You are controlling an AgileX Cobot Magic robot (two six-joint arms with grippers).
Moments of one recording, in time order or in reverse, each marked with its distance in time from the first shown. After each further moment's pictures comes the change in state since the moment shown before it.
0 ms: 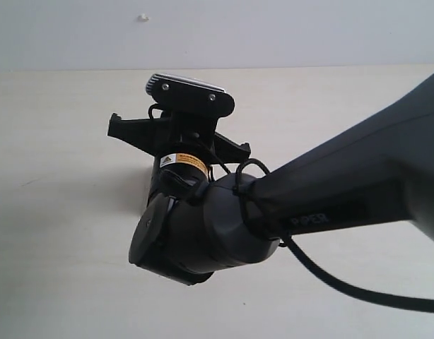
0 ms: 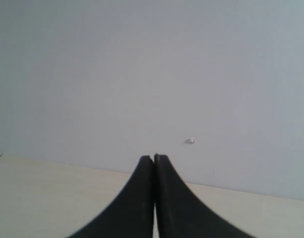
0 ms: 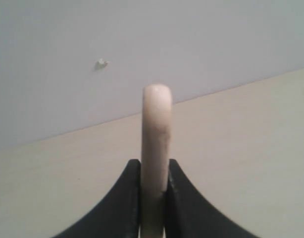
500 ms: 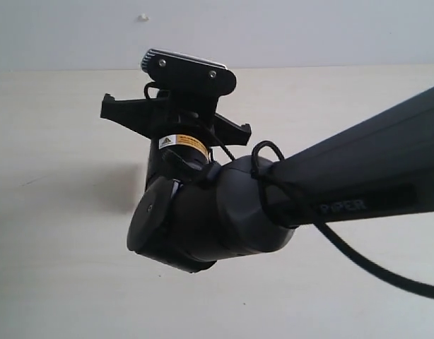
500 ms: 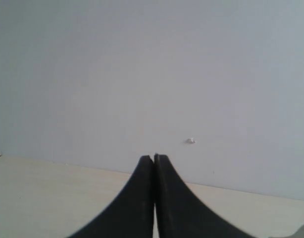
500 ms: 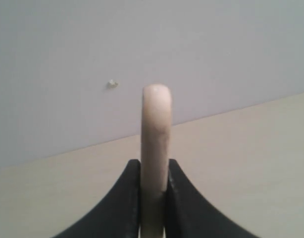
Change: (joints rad) left arm 0.000 0.000 0.000 0.000 0.000 0.000; right arm 0.000 -0.068 0.000 -0.035 0.005 -0.037
